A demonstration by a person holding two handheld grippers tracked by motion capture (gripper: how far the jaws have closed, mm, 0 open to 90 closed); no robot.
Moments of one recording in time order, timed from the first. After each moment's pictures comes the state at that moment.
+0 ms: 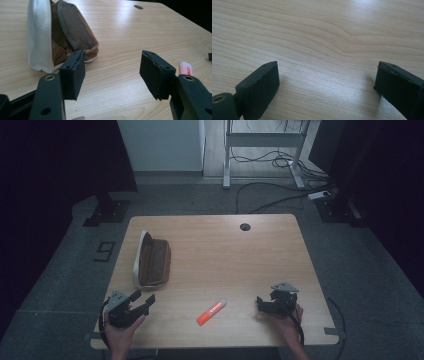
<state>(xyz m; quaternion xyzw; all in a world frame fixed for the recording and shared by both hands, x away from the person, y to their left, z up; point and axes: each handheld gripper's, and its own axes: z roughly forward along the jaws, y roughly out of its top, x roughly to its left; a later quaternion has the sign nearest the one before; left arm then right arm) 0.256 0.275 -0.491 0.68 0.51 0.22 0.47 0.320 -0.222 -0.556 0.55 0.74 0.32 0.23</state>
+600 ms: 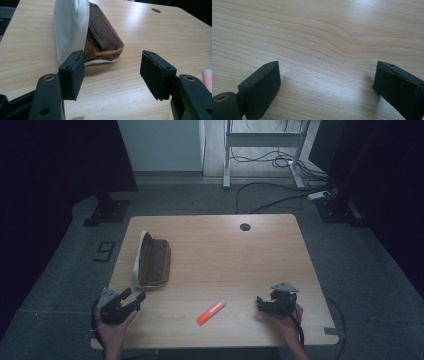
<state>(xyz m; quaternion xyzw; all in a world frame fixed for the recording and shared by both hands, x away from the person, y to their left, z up) 0.268 0.299 -0.497 0.66 0.54 0.23 0.46 0.320 -0.221 -0.556 0.55 0.74 0.32 0.23</state>
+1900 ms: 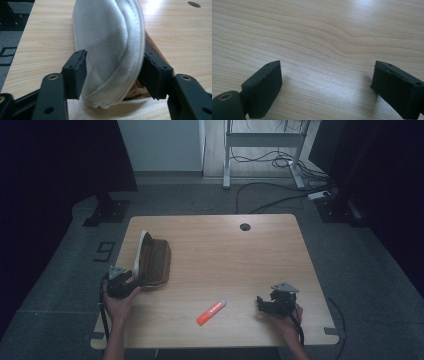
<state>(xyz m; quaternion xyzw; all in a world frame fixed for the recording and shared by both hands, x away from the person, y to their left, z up) 0.351 0.307 -0.508 0.67 0.58 0.26 0.40 0.319 -0.222 -0.556 0.55 0.74 0.32 0.23</state>
